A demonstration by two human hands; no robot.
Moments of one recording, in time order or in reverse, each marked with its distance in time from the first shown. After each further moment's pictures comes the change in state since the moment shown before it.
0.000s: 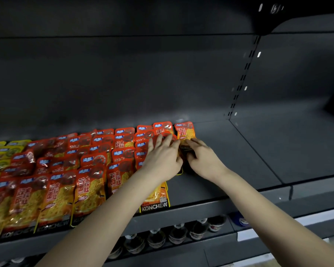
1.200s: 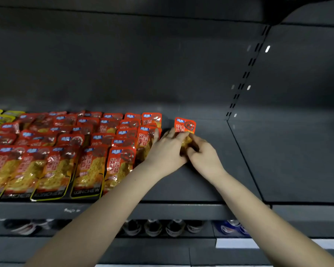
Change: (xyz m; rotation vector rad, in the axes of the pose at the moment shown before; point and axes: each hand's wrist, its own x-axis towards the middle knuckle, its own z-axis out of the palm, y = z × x) left_hand 0.036 0.066 0.023 -0.093 0.144 -0.064; right_hand 0.007 0.057 -0.029 0.364 0.011 -0.005
